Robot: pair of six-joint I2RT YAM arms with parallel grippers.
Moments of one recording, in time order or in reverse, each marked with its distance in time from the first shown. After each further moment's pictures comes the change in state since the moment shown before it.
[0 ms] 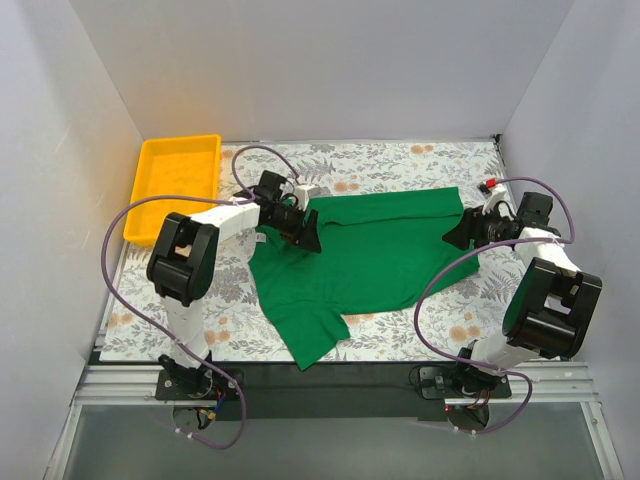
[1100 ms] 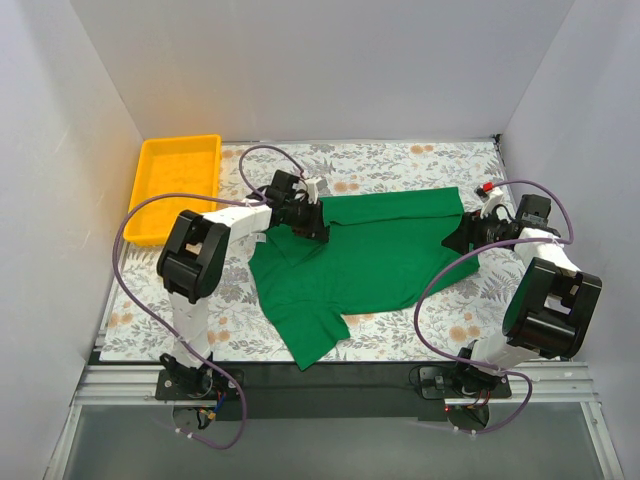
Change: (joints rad) left arm -0.074 0.029 0.011 0.168 -0.140 -0.241; right arm 0.000 0.000 -0.005 -0.056 0.008 -0.059
